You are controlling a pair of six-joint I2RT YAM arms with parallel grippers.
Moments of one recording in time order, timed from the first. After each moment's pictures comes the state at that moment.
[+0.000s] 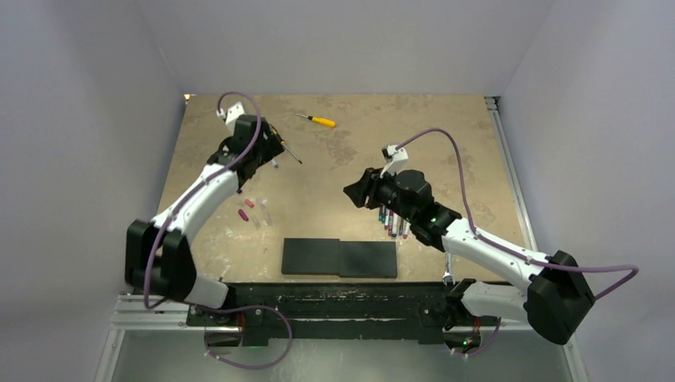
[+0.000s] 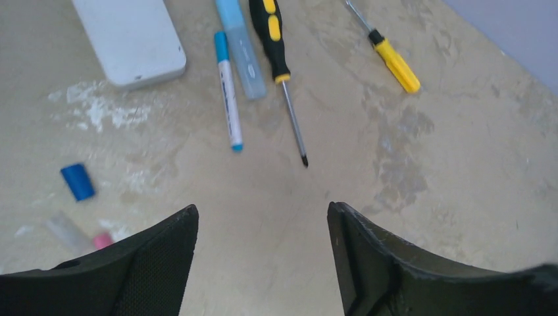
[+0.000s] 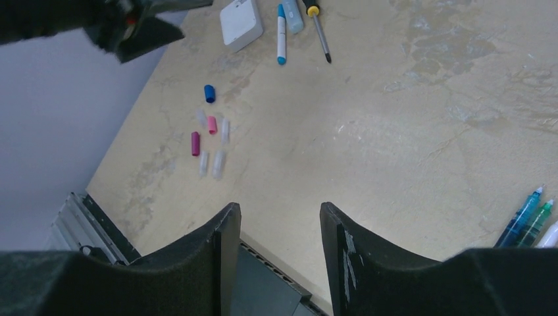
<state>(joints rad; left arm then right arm) -0.31 1.36 1.04 -0.35 -0.33 -0.72 0.73 1.18 0.70 0.21 0.02 0.55</state>
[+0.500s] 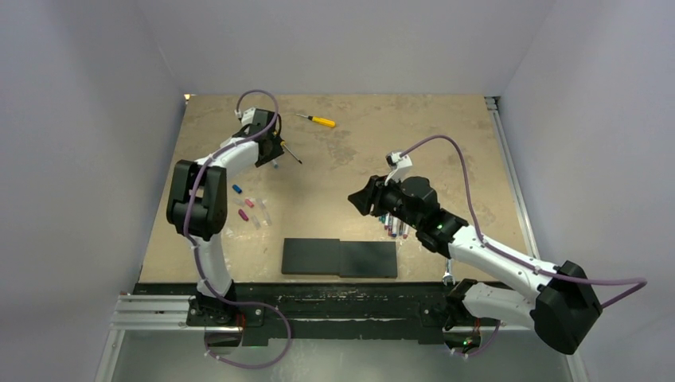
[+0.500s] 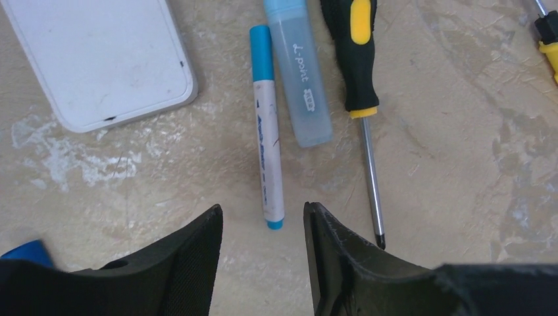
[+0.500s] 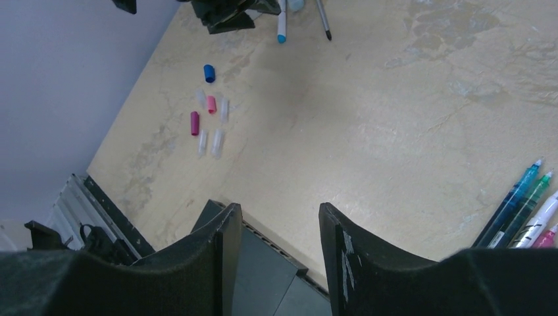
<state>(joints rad) -0.22 1.93 1.36 -0.34 -0.35 -0.68 0.73 1.09 0.64 0.18 0.00 0.55</state>
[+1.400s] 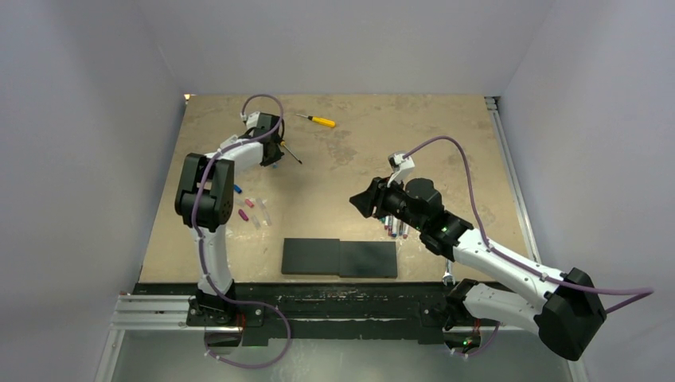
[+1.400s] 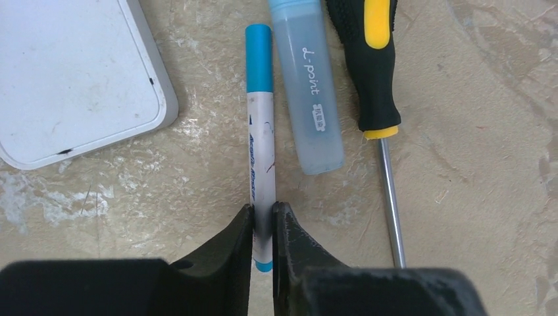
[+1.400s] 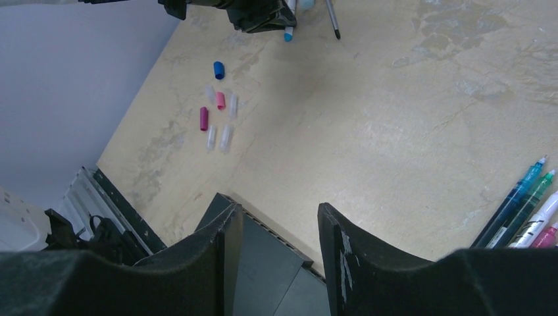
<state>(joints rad) -0.22 2.06 1.40 -0.28 -0.35 -0.64 0.73 1.04 0.63 0.14 -0.04 0.54</state>
